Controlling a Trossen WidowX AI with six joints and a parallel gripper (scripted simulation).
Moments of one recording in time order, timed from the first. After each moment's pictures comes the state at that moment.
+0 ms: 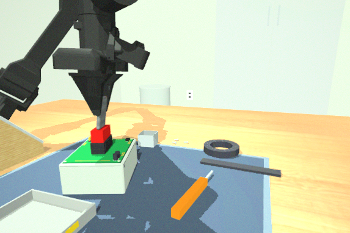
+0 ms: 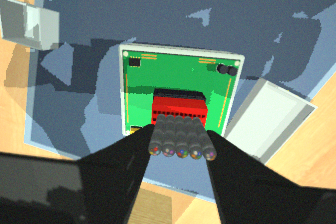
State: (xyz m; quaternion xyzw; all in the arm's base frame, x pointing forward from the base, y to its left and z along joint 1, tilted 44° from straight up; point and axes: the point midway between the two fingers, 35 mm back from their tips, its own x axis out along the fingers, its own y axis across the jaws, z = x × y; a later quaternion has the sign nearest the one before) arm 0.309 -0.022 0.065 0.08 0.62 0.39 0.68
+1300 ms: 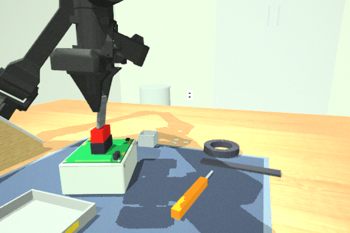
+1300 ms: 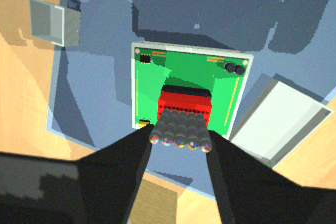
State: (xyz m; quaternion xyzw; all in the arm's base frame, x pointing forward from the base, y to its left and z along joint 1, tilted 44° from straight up) arm 0.310 -0.029 0.069 0.10 0.61 0.43 0.66
